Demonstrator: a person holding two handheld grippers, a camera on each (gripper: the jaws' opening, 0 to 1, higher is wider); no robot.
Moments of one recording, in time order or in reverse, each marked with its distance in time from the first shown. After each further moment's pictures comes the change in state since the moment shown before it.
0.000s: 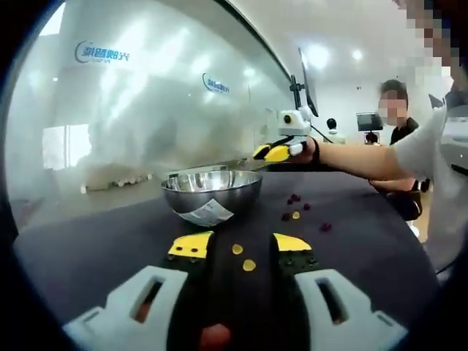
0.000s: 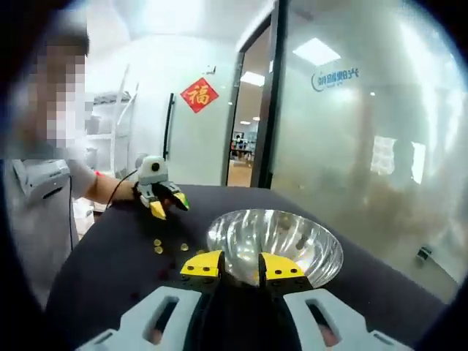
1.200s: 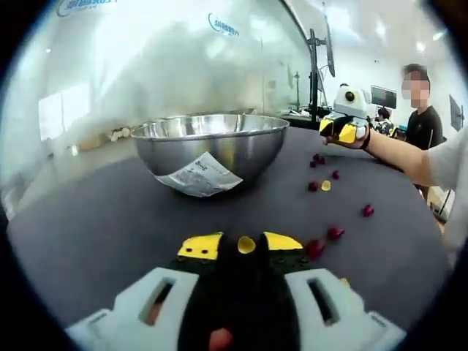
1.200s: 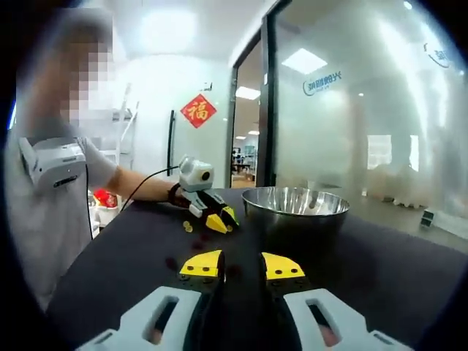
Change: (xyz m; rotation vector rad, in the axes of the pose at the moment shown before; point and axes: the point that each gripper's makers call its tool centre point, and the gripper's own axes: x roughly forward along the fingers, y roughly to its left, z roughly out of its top) left arm 0.079 0.005 -0.056 -0.046 0.303 0.016; right arm -0.035 0.031 -0.050 0.084 -0.073 -0.008
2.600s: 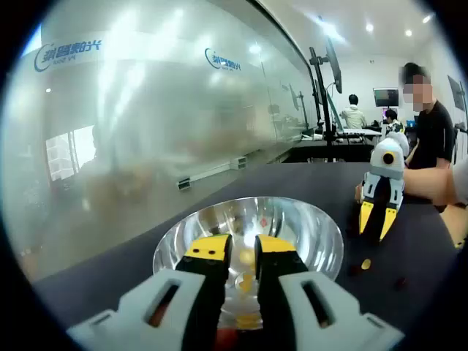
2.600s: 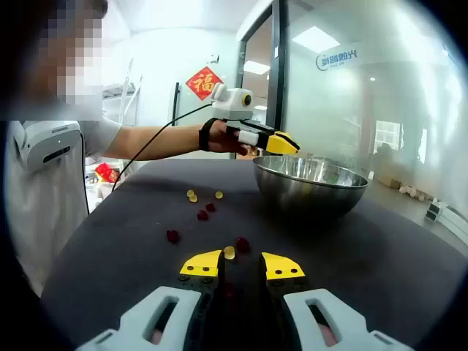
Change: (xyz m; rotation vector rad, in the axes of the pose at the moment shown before) left arm 0.048 0.034 0.129 0.140 -0.168 0.083; right arm 0.016 0.016 -0.036 -0.034 0.160 0.038
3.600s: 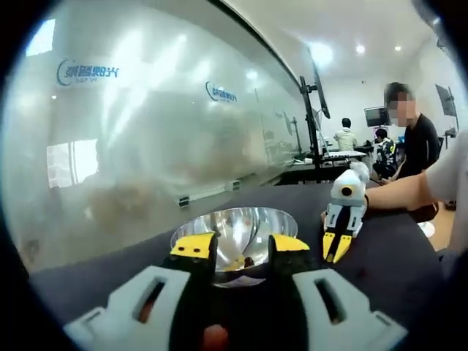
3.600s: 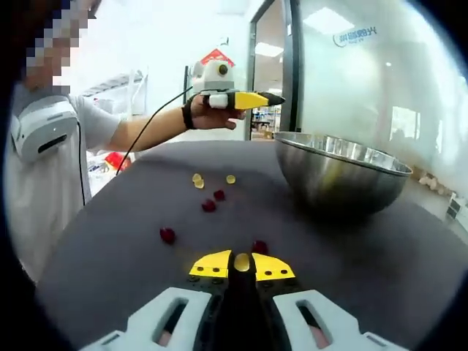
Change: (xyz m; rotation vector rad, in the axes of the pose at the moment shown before) left arm -0.105 -0.005 0.011 -0.031 -0.172 -0.020; right arm 0.047 0.014 -0.015 -0.008 0.096 0.087
